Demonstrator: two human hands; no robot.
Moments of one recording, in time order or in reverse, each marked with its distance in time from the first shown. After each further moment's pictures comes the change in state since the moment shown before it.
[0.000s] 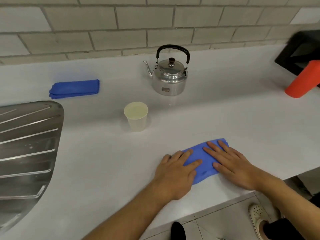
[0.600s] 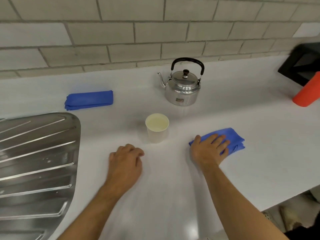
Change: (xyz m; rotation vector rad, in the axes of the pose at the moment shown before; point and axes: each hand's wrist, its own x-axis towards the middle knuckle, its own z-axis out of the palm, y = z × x) left_hand -0.063 -0.168 -0.043 -0.124 0.435 -0.403; right_hand 0.155 -0.134 0.013 0.261 0.445 0.995
